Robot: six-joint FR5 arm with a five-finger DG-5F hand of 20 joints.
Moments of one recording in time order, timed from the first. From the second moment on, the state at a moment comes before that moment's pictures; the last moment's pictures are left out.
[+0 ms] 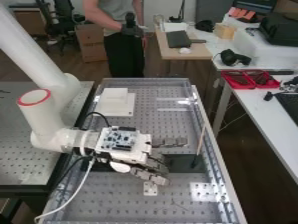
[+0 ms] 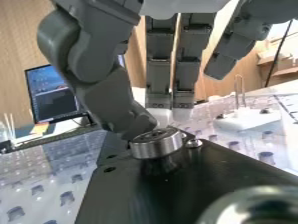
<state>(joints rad) 1.37 -2.18 -1.96 -2.13 -1.56 -0.56</state>
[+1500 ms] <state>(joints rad) 1.40 -2.18 -1.98 -2.07 -1.52 -0.56</state>
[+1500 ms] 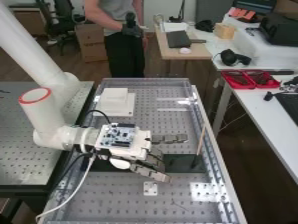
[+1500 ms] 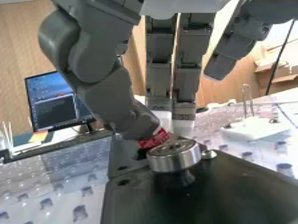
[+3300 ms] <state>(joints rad) 1.60 -1.87 -1.91 -2.28 -1.59 -0.65</state>
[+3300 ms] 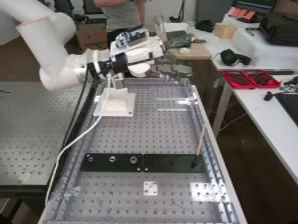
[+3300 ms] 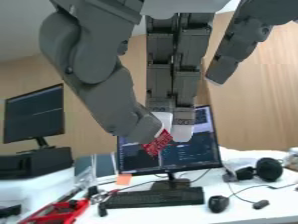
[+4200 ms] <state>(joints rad) 1.78 -2.06 -1.69 -2.40 -1.71 -0.53</state>
